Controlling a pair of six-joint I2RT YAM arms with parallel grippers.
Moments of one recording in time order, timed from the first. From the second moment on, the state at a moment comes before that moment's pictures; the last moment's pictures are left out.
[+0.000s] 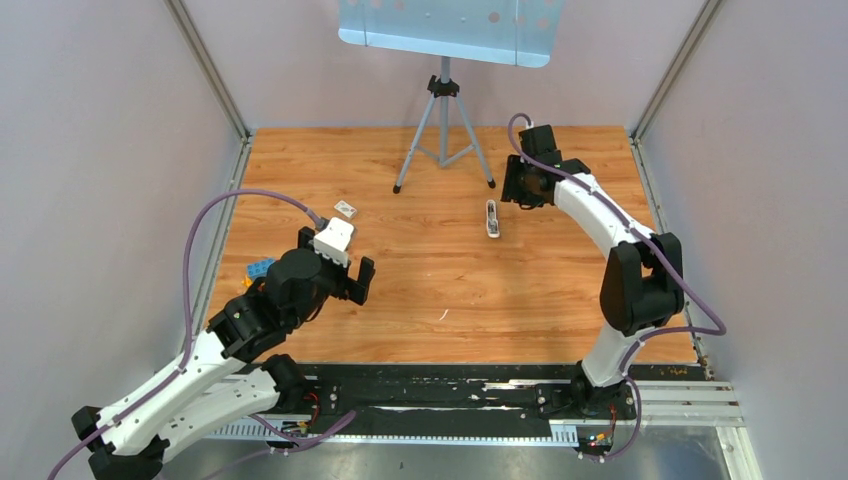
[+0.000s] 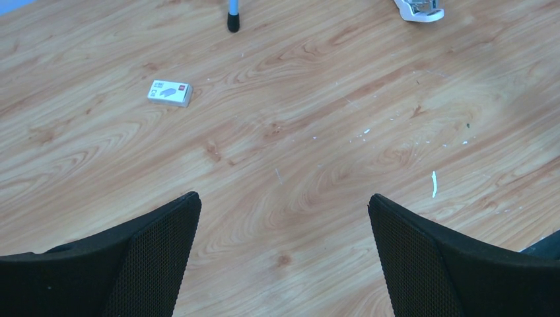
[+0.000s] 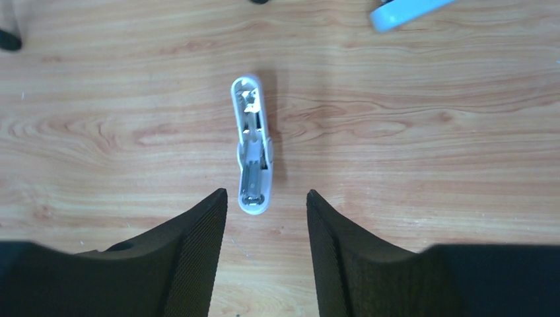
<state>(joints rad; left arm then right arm) -0.83 0.63 0.74 -0.50 -0.37 -0.08 0.31 1.74 1.43 -0.58 0.06 0.37</state>
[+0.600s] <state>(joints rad) -0.83 0.62 0.74 -0.50 -0.38 -0.07 0.26 1.80 1.40 -0.54 0.06 0.43</state>
